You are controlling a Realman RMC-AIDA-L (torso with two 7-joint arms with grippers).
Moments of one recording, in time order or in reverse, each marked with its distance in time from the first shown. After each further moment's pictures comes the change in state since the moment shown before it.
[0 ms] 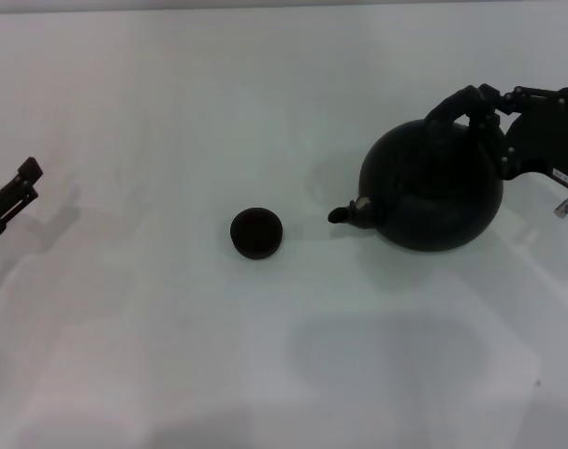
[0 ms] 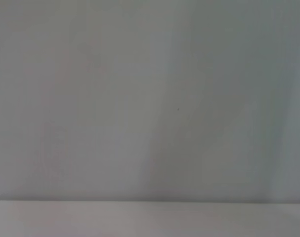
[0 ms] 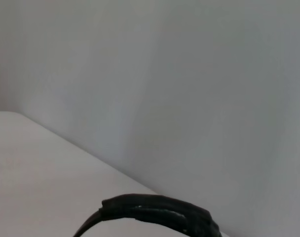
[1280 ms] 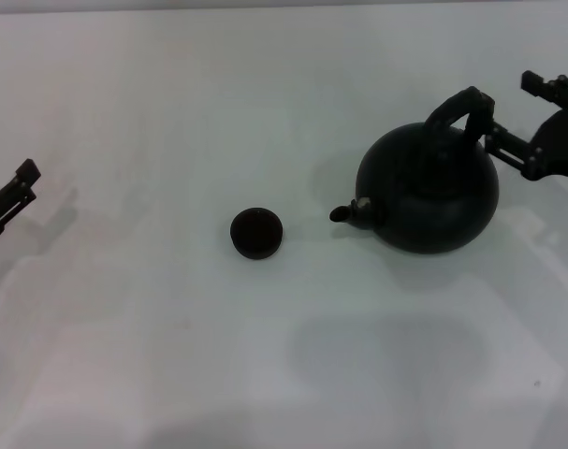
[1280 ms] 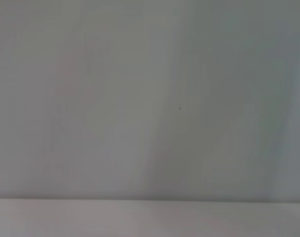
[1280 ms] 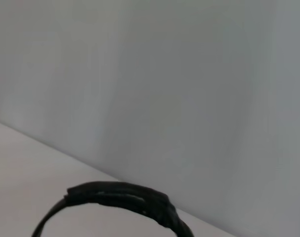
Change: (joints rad) left arm 0.004 0.000 -0.003 0.000 0.000 0.000 0.001; right arm -0.010 -0.003 0.047 0.053 0.041 -0.030 0.006
